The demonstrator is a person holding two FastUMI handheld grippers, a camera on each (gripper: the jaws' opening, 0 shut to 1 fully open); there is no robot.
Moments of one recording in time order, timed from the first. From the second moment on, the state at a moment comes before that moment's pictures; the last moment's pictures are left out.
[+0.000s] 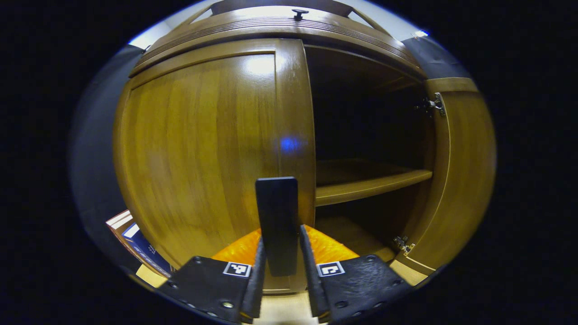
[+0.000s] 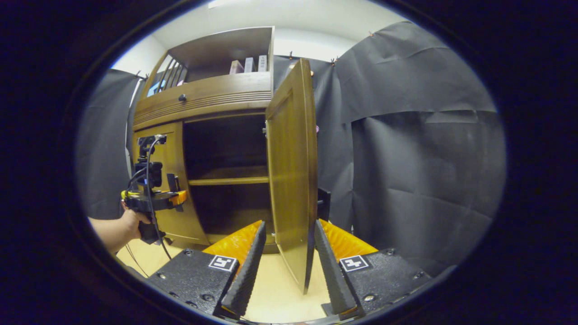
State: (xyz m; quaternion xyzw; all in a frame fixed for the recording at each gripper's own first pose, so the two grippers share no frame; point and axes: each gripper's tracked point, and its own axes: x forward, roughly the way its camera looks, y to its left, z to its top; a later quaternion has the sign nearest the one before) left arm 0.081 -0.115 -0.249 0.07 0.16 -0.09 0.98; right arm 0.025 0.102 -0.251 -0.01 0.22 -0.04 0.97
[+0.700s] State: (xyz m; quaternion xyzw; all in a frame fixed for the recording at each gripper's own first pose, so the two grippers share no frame) left arm 0.058 -0.107 -0.248 0.06 0.17 -0.07 0.98; right arm 0.043 0.129 -0.259 -0.02 0.22 0.00 0.98
